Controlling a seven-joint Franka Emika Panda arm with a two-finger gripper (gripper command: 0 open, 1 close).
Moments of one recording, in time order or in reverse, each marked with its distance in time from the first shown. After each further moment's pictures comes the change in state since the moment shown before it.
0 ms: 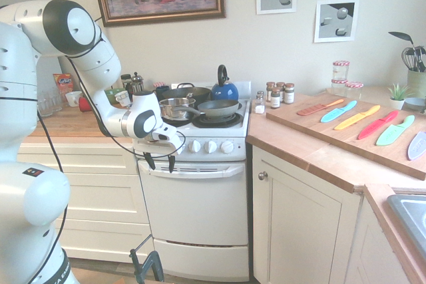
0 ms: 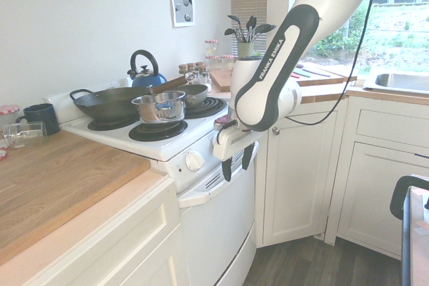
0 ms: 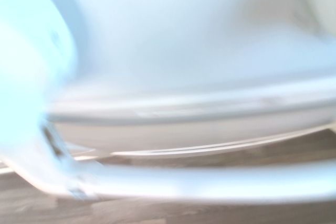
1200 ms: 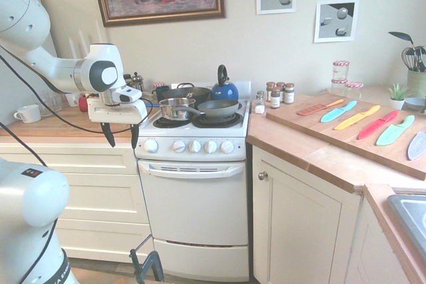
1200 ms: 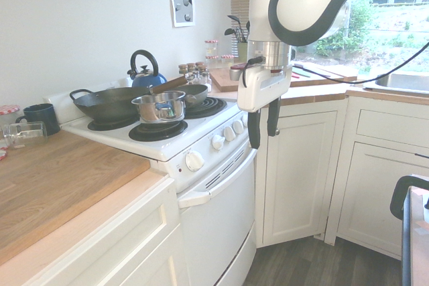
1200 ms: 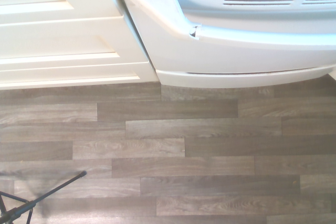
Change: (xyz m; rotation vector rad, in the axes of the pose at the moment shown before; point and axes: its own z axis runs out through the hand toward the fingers) arm -0.114 0.030 -0.180 -0.080 -0.077 -0.067
